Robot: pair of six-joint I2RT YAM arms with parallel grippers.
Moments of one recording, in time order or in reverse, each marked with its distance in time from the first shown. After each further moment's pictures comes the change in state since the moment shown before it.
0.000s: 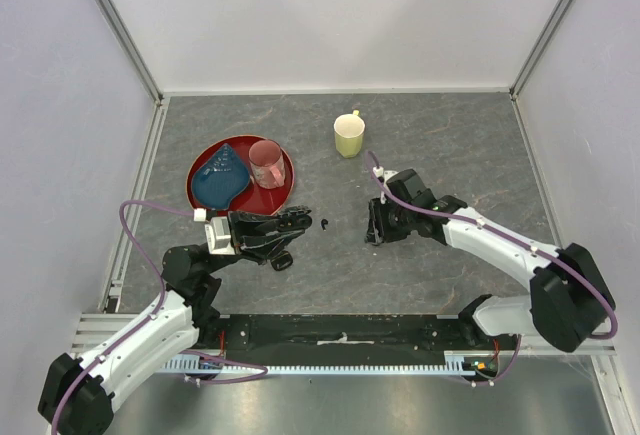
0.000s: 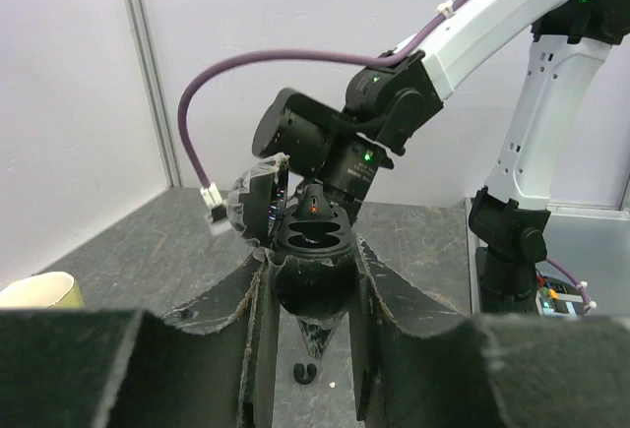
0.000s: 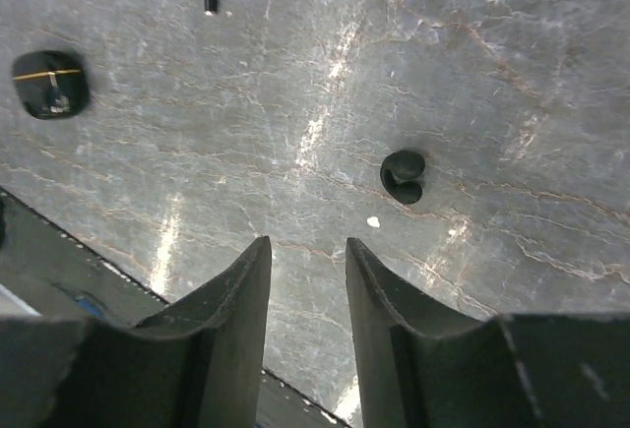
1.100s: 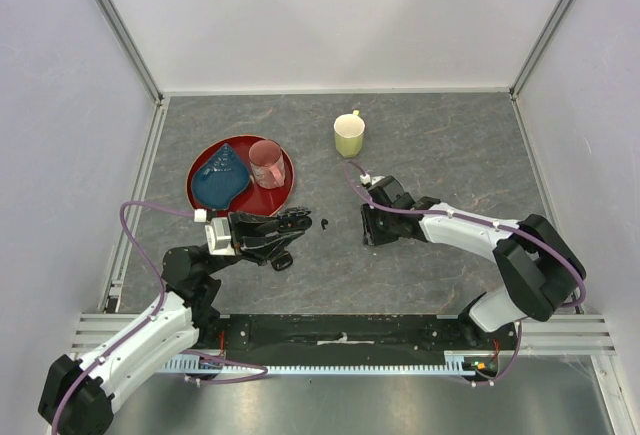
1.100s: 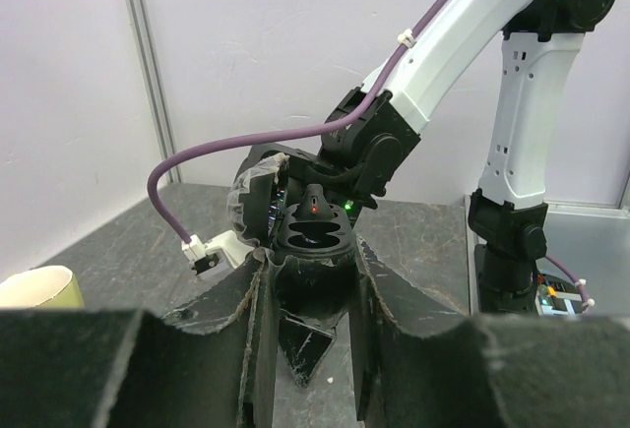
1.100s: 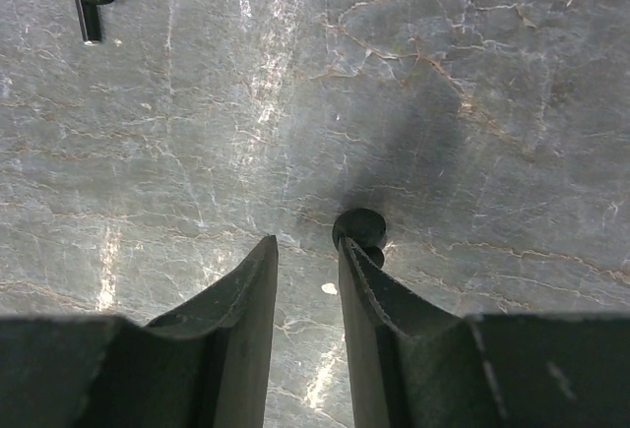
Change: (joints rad) left arm 0.000 -0.011 -0.008 -0.013 -0.003 0.000; right arm 0.072 0.219 0.000 0.111 0.179 -0.005
